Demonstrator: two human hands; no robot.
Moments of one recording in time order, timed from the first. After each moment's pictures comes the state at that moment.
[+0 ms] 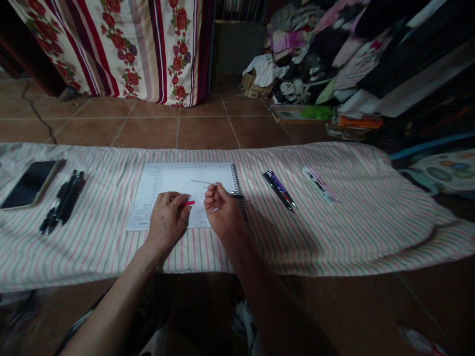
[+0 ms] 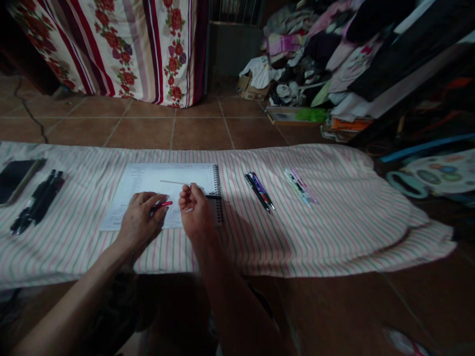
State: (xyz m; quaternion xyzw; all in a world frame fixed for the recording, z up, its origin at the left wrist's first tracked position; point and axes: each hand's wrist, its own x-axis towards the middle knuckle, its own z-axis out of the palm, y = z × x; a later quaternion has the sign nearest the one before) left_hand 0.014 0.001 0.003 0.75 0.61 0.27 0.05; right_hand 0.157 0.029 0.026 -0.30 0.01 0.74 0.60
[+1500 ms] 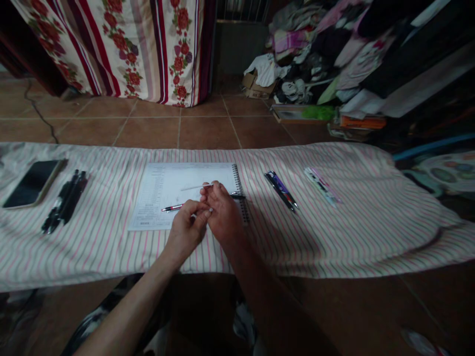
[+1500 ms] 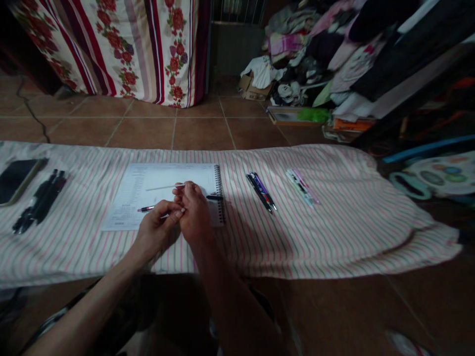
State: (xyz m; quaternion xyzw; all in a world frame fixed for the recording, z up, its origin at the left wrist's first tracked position) left_hand 0.057 -0.017 0.009 0.56 0.54 0.47 0.42; right_hand 0.149 0.020 0.020 -0.32 -0.19 0.69 0.62
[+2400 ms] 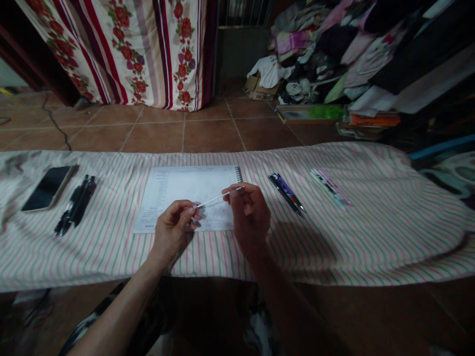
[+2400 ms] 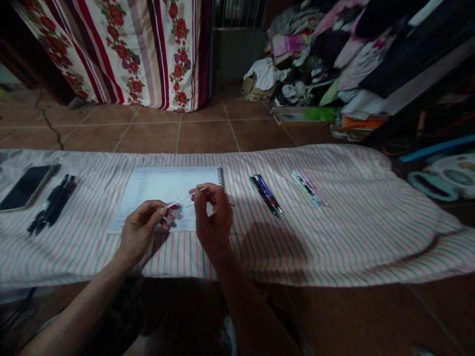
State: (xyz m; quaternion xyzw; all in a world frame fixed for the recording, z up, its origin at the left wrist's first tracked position) left_hand 0.040 -0.019 0.030 0.42 0.51 0.56 0.49; right_hand 0.181 0.000 0.043 -0.42 -0.52 0.31 0.68
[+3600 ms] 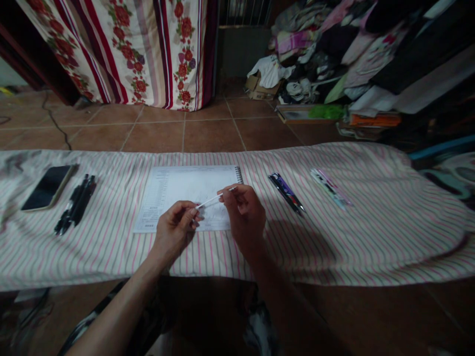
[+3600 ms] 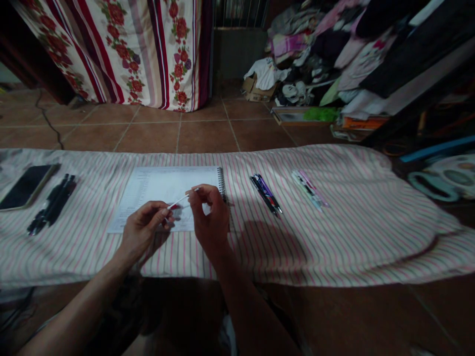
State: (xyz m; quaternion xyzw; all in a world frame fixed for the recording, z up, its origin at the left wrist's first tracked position) left_hand 0.040 -0.018 0.025 0.42 0.52 0.54 0.50; right_hand 0.181 0.003 0.034 -0.44 -0.53 0.33 0.64
